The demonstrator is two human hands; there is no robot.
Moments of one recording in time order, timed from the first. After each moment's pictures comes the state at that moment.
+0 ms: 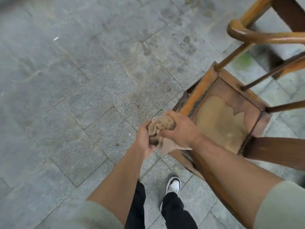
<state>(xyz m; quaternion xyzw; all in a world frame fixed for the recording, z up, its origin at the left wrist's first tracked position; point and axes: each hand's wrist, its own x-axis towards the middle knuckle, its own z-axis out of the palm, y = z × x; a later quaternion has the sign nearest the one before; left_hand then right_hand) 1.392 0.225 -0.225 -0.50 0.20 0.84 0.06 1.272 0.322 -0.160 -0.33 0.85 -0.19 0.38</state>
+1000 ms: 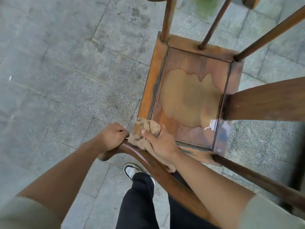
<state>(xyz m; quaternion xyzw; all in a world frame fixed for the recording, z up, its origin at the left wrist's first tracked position) 1.300 0.222 -0.199 -0.18 0.81 0.41 0.38 1.265 0.442 -0.184 0.09 0.77 -0.44 0.45</state>
